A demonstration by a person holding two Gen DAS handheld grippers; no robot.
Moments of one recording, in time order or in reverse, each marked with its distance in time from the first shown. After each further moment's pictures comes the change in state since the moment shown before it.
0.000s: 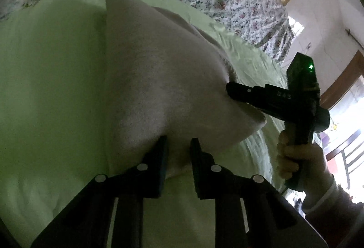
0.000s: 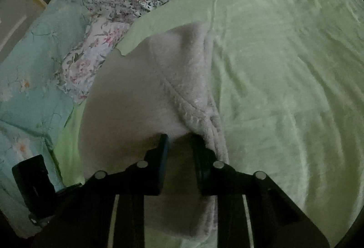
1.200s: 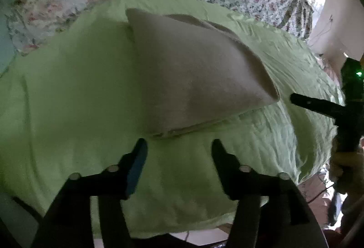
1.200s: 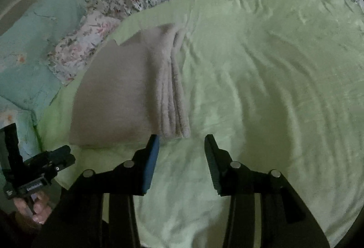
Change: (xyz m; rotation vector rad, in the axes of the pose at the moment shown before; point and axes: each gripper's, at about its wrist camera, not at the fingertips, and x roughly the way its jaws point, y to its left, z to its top) left arm -0.059 -0.033 -0.031 0.128 0.016 0.315; right arm -0.098 0.000 -0.067 -0.073 -0.044 -0.177
